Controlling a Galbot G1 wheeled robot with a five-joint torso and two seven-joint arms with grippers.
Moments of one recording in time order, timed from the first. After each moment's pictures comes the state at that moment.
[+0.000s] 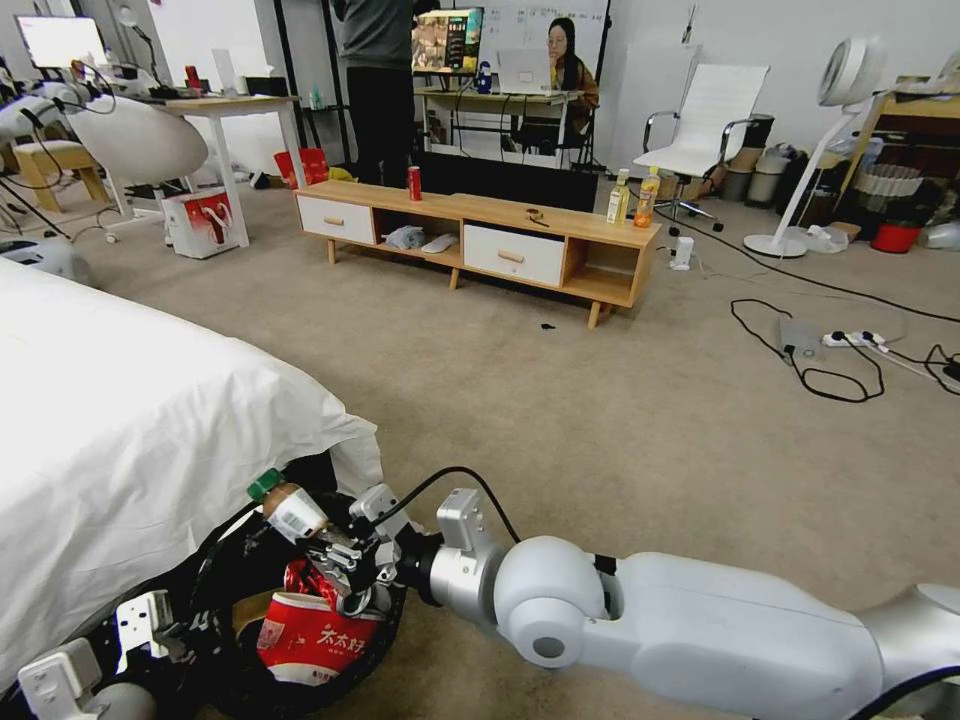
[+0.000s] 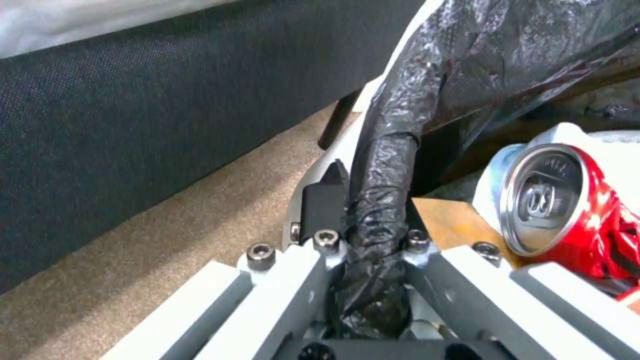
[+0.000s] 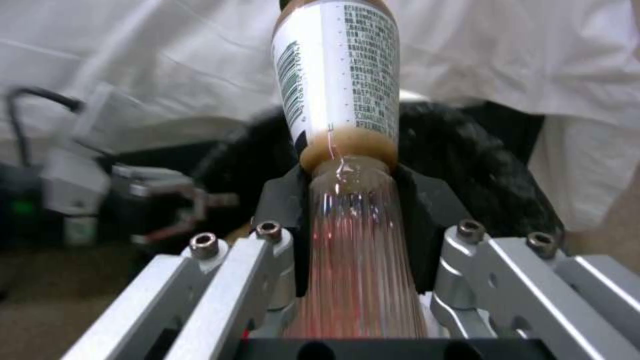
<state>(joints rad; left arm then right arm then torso) 1.66 -1.39 -0.94 -2.30 -0.78 0.74 -0.21 -0.18 1.03 -0.88 1.99 1.20 -0.29 0.33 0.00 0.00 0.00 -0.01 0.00</state>
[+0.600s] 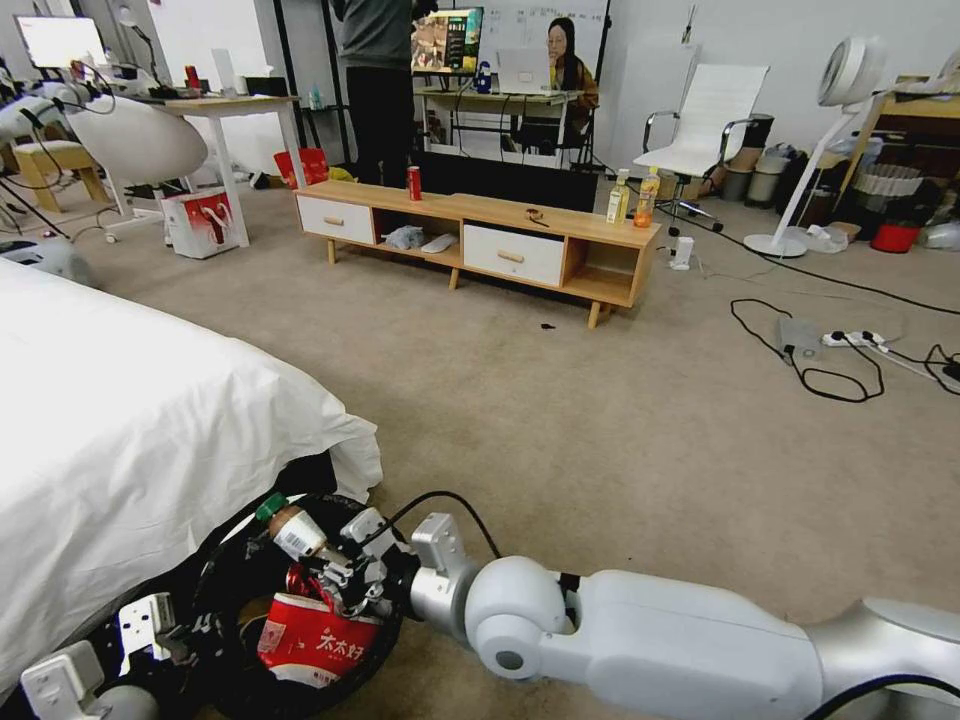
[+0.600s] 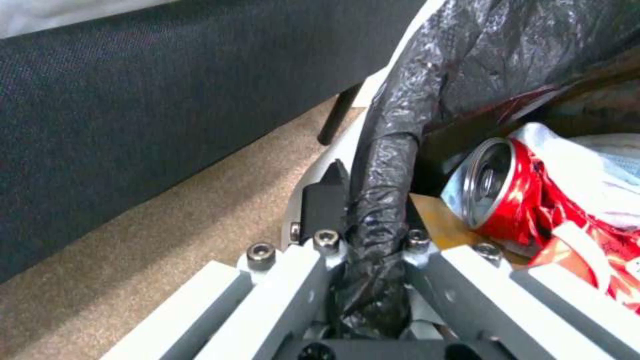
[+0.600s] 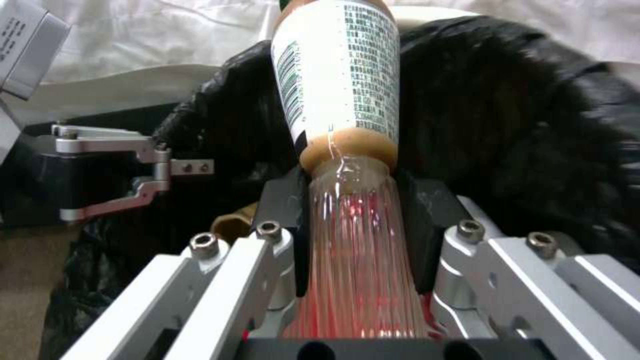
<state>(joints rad) 1.66 -1.39 -0.94 -2.29 -0.77 0.74 -0.20 -0.23 1.14 -0.93 1.87 1.13 -0.27 0.33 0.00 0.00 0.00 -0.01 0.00</state>
